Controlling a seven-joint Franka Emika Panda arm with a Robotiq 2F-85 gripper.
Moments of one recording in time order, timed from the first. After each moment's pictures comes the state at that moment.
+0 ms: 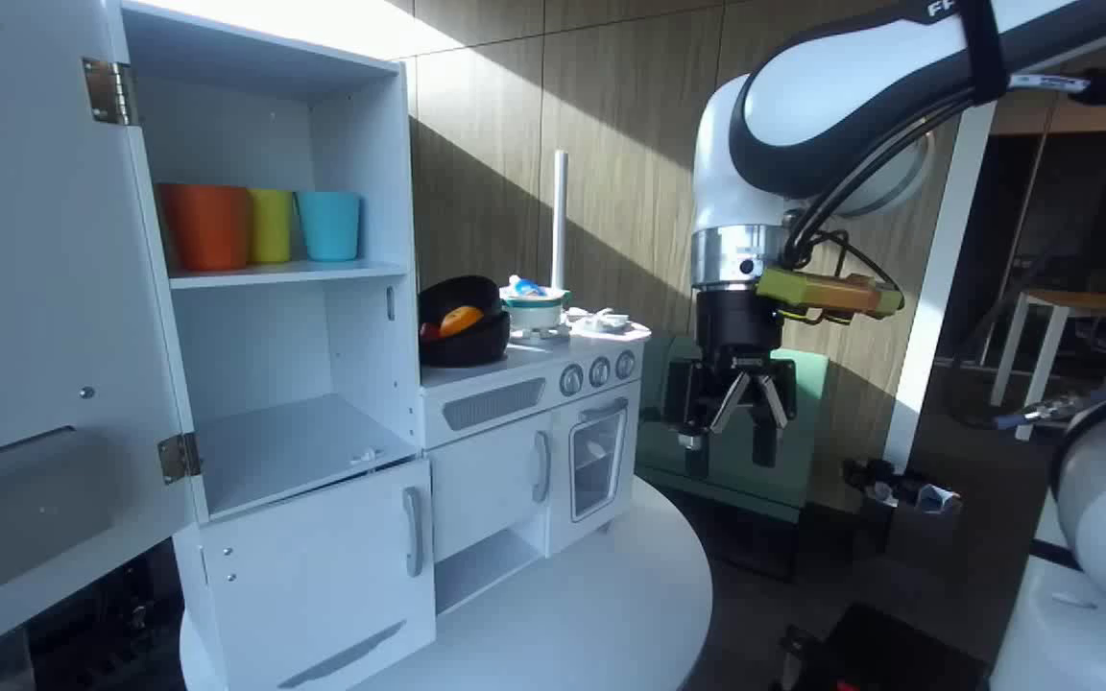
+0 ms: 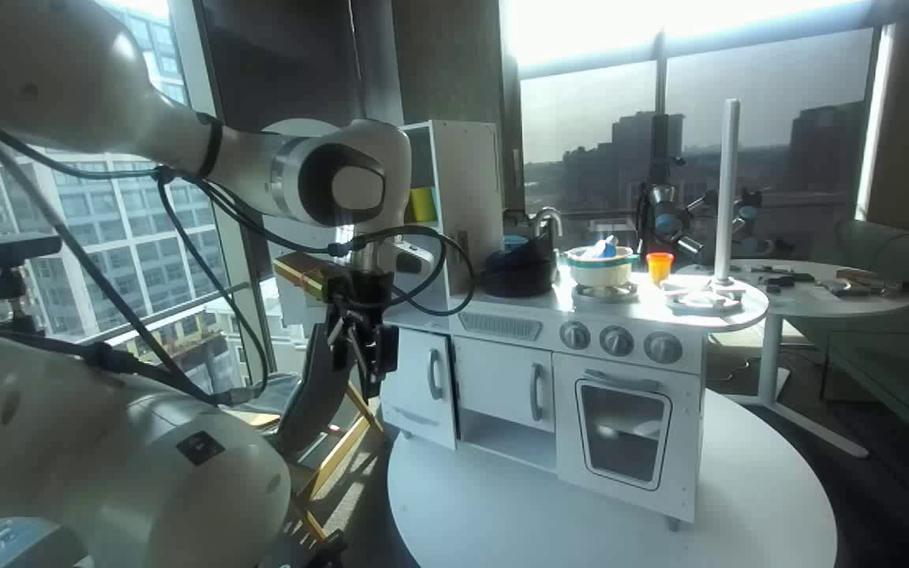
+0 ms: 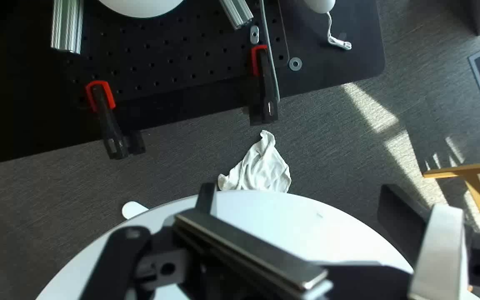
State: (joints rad) arm 0.06 -0.80 0.07 -2.77 0.20 1.81 0.22
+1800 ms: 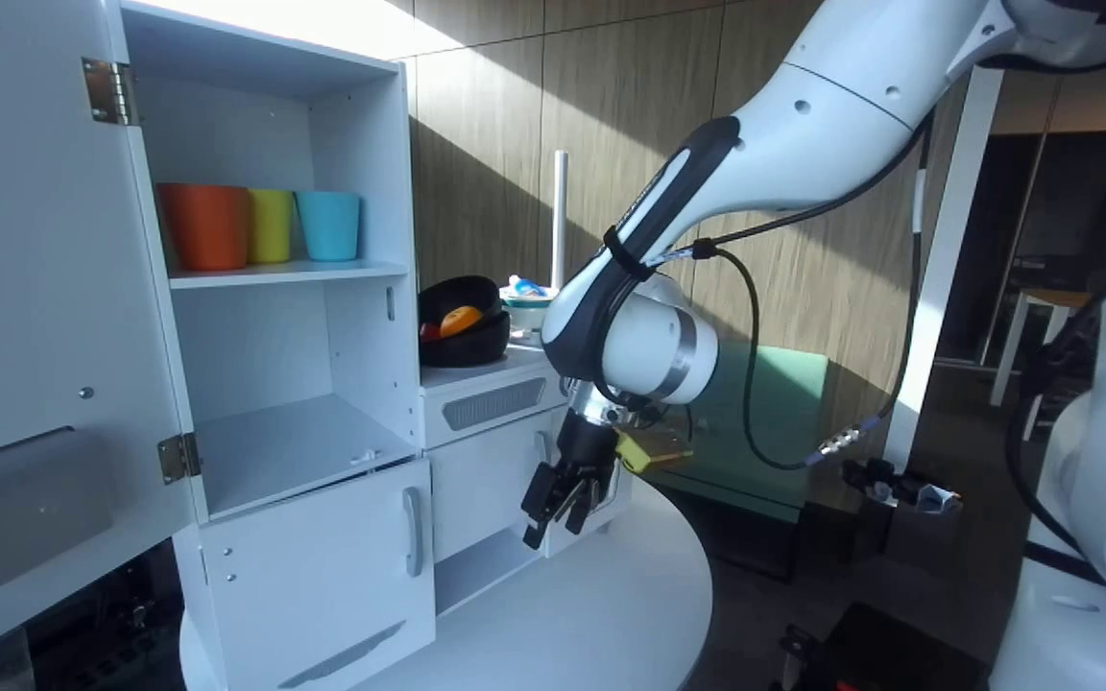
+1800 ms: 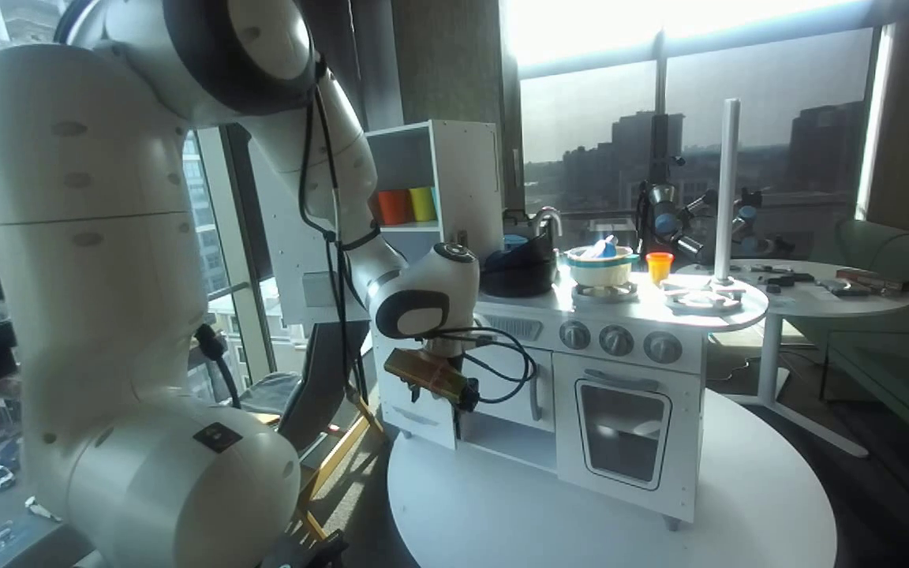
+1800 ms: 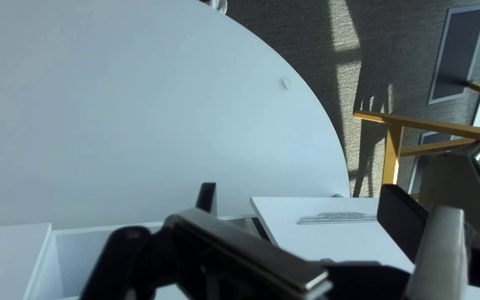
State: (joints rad) arm 0.17 0.04 0.03 -2.58 0.70 2.70 -0.64
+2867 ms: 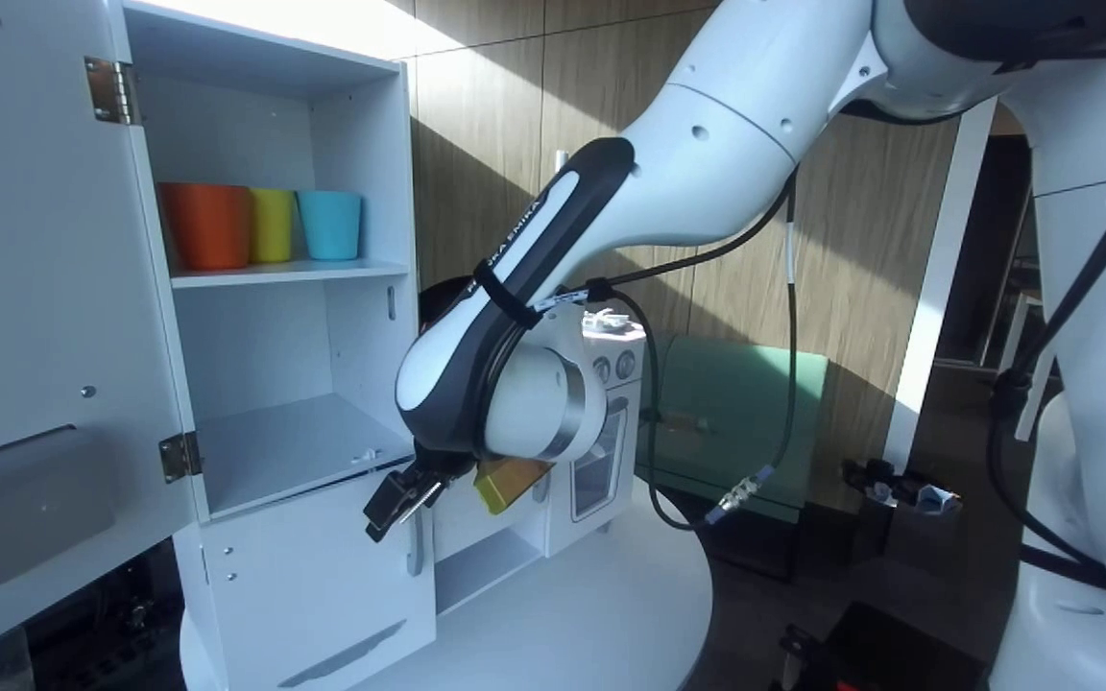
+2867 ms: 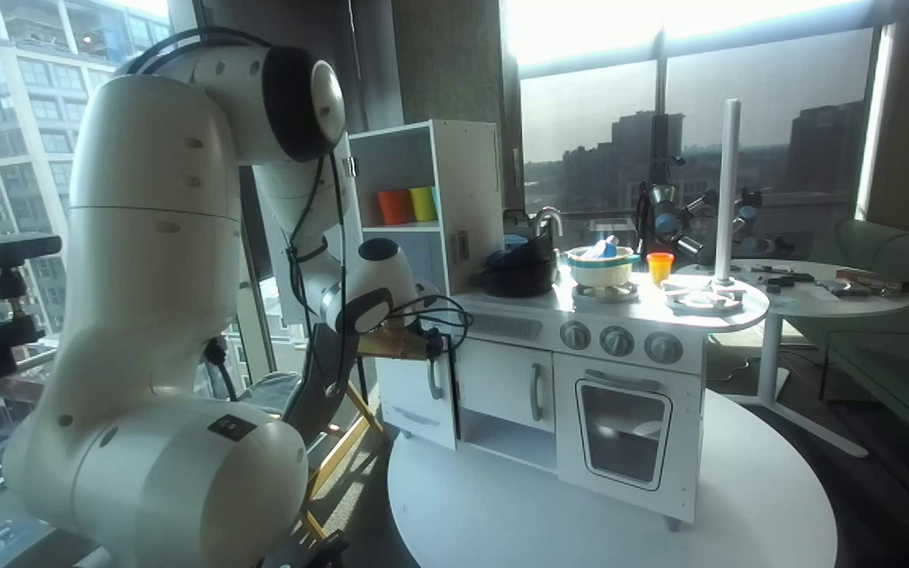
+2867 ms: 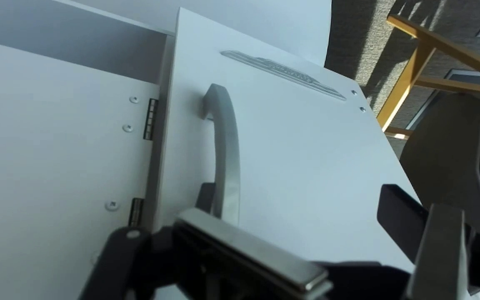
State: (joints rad) arm 0.29 0.27 0.24 -2.36 0.67 3.20 -0.62
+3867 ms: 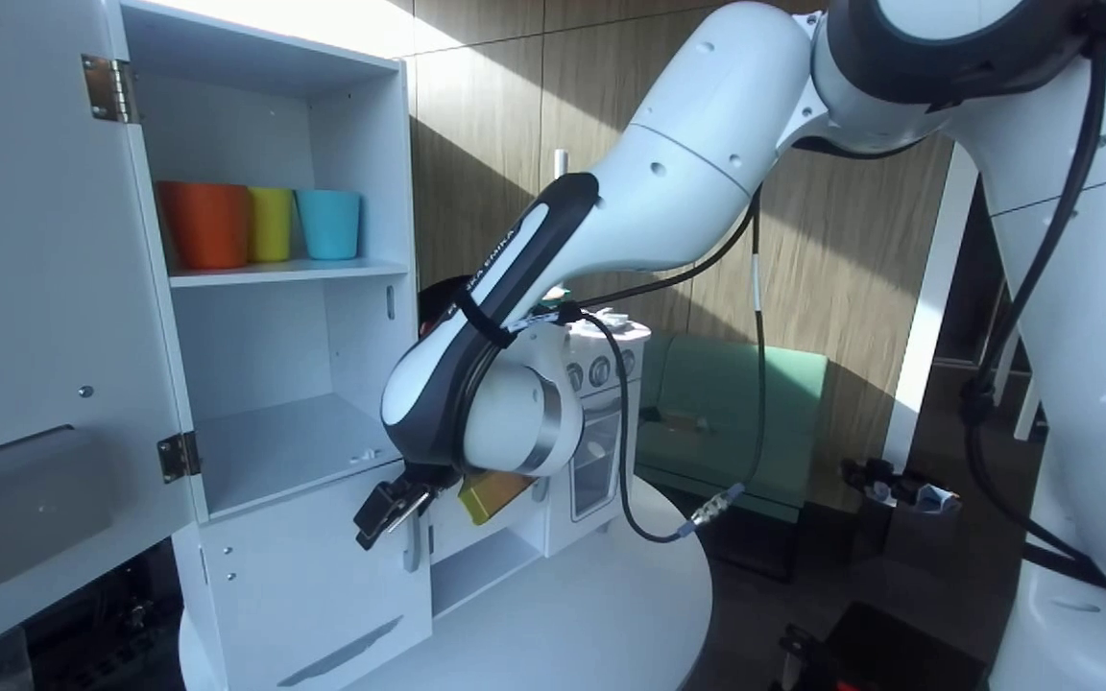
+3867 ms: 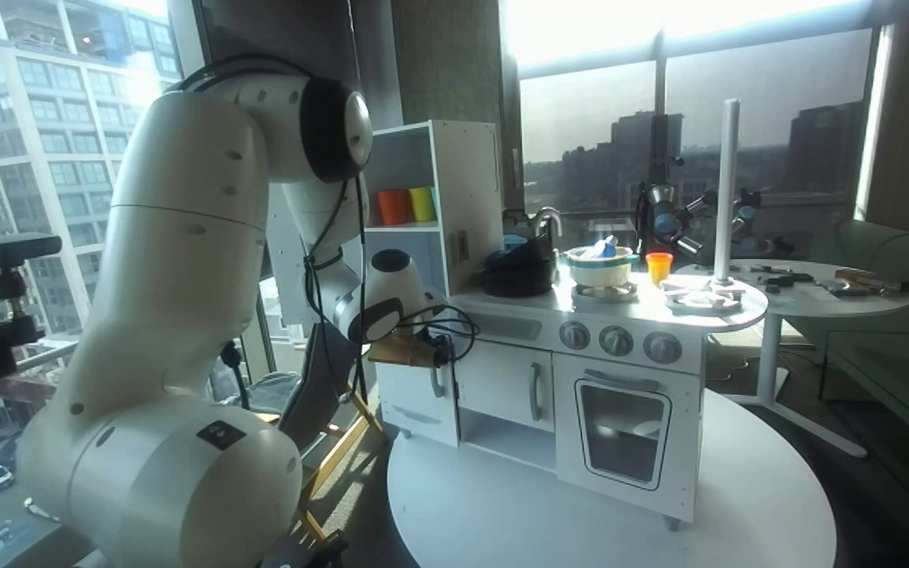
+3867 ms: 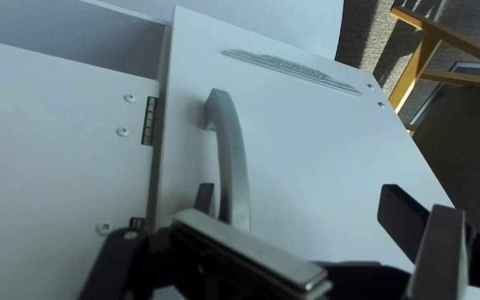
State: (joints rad) arm 0.20 0.38 0.31 -2.28 0.65 3.22 -0.63
